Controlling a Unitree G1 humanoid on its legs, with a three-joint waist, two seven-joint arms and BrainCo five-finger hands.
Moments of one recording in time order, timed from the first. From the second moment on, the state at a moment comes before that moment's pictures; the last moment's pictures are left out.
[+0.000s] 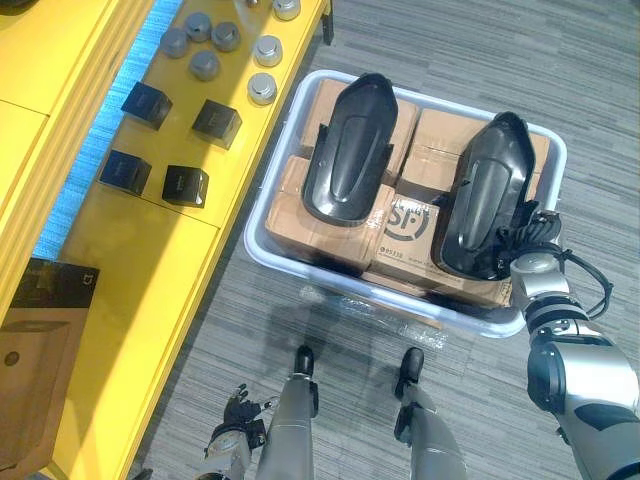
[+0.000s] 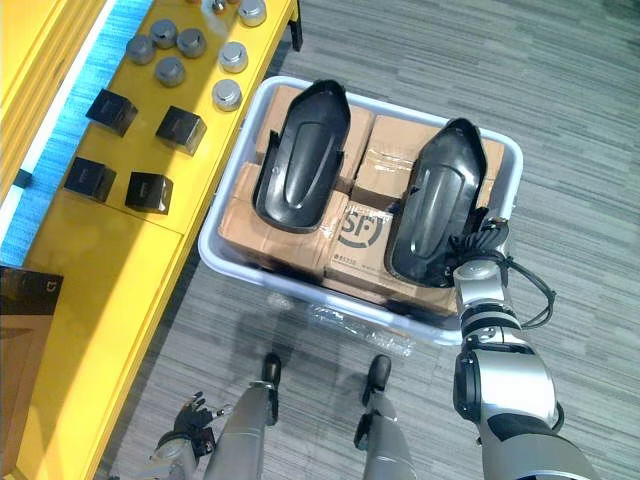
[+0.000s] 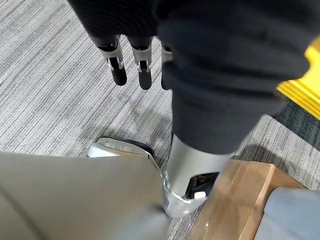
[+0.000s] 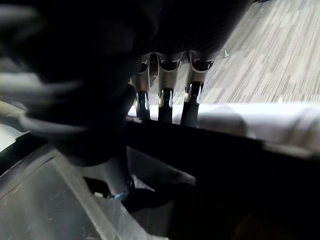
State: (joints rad) left arm -0.25 0.12 0.00 1.04 -0.36 -0.10 0.17; right arm -1.06 -0.52 -0.17 1.18 -0.21 0.12 -0.38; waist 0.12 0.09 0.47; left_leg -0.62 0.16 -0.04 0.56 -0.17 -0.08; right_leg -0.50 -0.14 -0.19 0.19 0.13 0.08
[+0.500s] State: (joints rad) left arm -0.08 0.11 -0.02 0.34 -0.45 -0.17 0.21; right arm -0.87 -0.53 -0.07 0.89 -0.38 0.14 -0.37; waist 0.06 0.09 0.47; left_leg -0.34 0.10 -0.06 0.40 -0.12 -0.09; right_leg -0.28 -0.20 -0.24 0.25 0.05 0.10
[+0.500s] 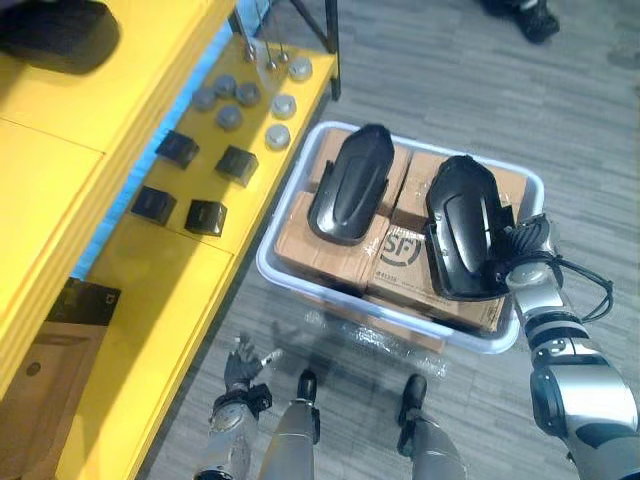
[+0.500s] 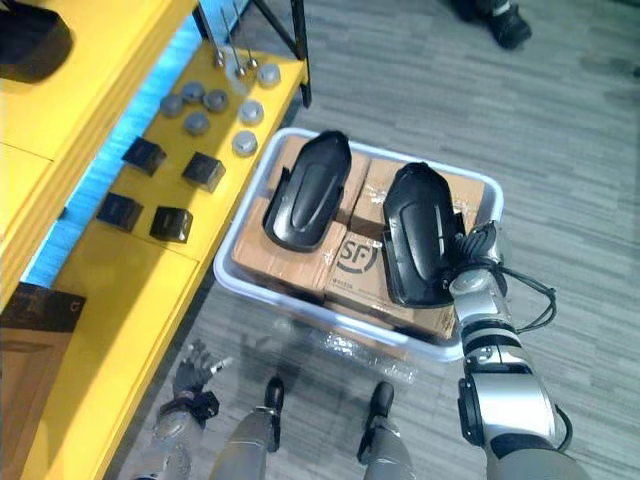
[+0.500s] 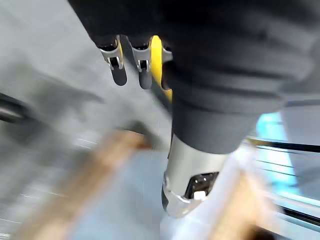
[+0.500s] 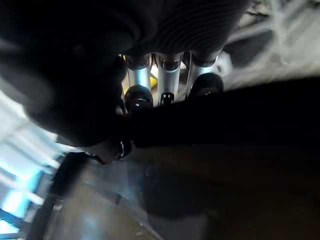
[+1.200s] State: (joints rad) left arm -0.29 0.15 -0.29 0.30 -0.73 -0.13 0.14; right arm -0.64 -0.39 0.16 0.28 -0.64 0.12 -0.30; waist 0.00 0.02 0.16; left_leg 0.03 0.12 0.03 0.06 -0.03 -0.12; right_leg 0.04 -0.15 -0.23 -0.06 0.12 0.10
